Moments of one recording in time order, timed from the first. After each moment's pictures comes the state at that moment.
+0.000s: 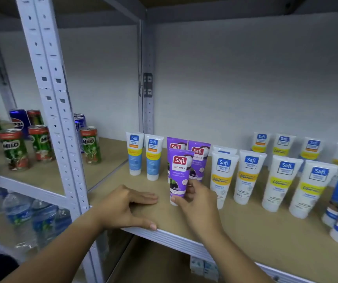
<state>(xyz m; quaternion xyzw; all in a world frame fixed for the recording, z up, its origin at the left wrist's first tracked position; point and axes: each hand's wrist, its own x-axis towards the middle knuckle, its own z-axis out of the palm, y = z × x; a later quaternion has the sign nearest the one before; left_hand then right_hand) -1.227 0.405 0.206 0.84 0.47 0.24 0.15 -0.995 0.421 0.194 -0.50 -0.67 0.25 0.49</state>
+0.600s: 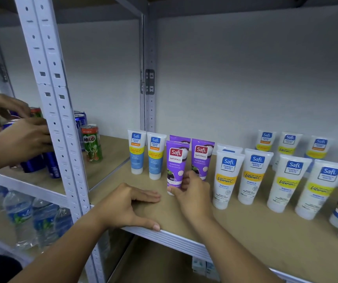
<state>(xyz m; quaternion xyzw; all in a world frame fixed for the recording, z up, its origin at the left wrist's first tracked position) -1.223 0.407 0.204 0.81 0.47 0.29 0.20 -1.020 0.455 0.191 -0.54 -0.66 0.21 0.48</state>
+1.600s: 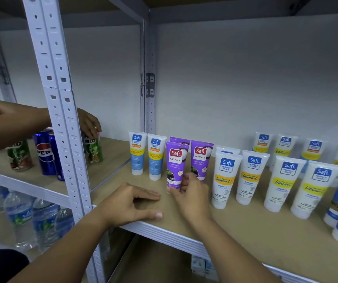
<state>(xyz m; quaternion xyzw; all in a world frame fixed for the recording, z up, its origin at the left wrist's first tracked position) -1.222 0.407 0.207 0.80 0.50 0.28 0.18 -1.022 0.451 0.190 -0.55 -0.66 0.19 0.48</state>
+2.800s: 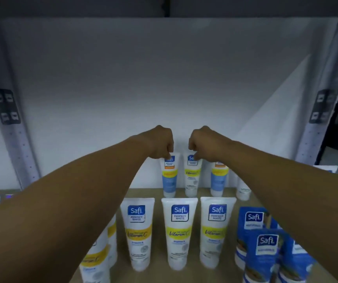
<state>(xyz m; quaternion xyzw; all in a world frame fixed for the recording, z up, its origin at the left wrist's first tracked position) -0.873 0.655 0.382 0.90 0.44 0.06 -0.05 -0.702 0.615 0.373 -0.65 -0.75 -0.08 0.09</state>
